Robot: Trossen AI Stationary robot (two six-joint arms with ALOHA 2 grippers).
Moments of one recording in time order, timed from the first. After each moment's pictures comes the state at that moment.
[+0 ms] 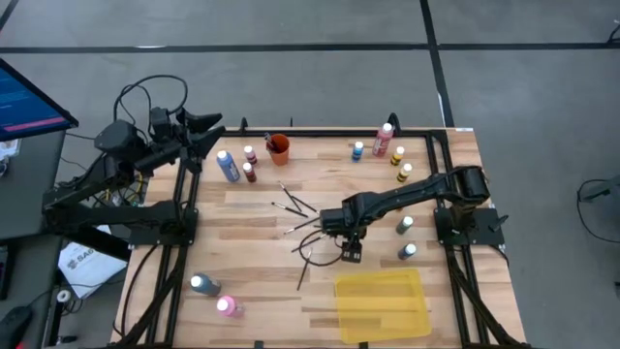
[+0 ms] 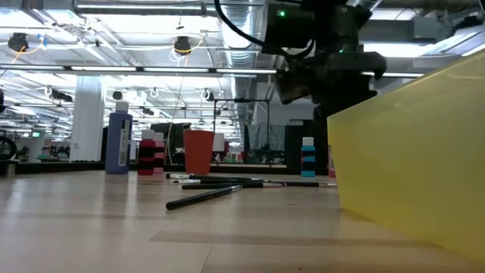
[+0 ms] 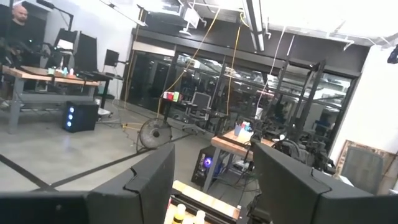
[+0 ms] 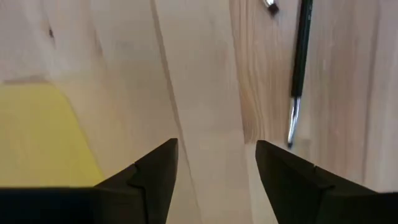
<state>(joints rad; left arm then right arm) 0.32 0.65 0.97 -0.09 -0.12 -0.25 0.12 1.89 1.29 -0.90 -0.12 0.28</state>
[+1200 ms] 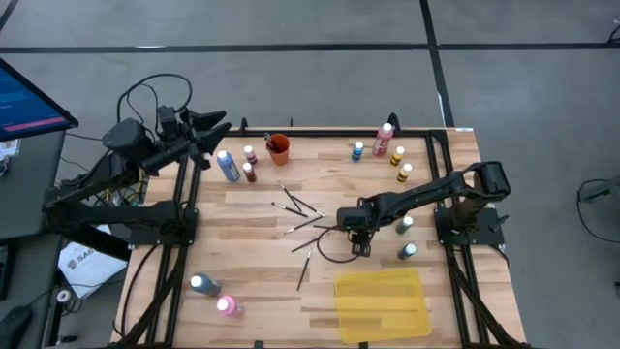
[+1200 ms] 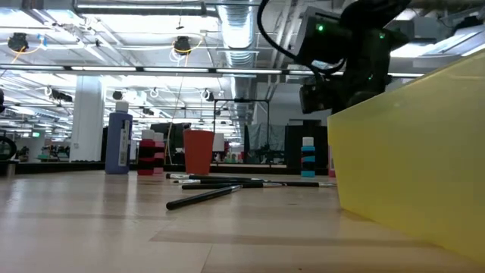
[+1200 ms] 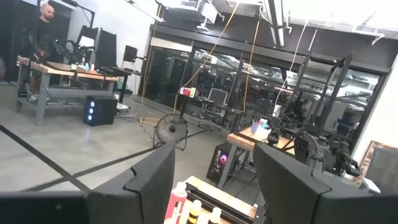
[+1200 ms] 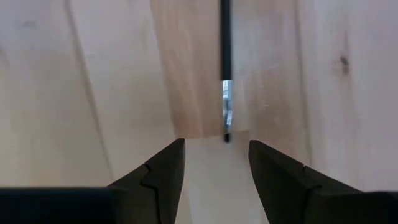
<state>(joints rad) 0.32 0.68 0.97 -0.09 -0.19 -0.24 0.10 1.73 0.97 -0.60 0.05 0.25</state>
